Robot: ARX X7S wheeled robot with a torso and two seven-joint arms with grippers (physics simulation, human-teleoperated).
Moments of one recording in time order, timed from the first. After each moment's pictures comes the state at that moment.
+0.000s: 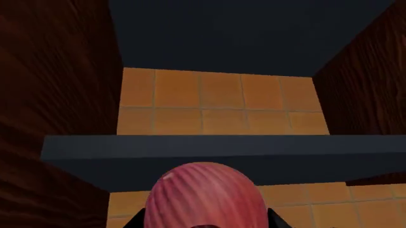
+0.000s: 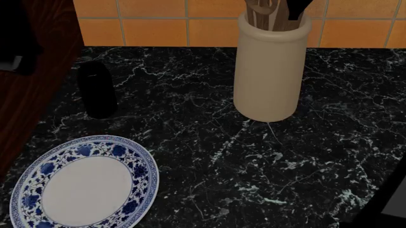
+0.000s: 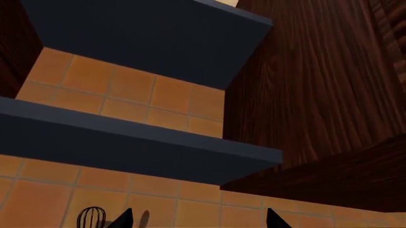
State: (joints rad) left arm -0.85 -0.39 0.22 0.66 -0.57 -0.55 -0.37; right arm -0.52 1.57 0.14 -1.05 0.40 -0.21 1.50
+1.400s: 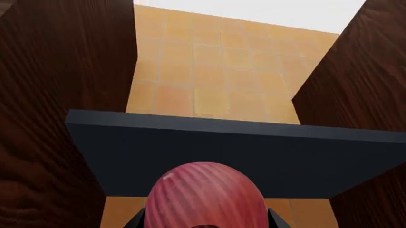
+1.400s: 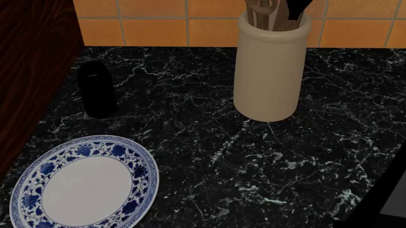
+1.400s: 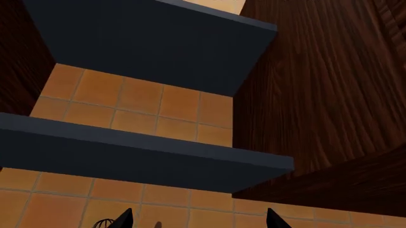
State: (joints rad) left arm -2.16 -0.09 0.30 -0.40 -0.55 -0.66 -0.28; right arm -0.45 1.57 0.12 -1.05 0.42 -0.26 1.46
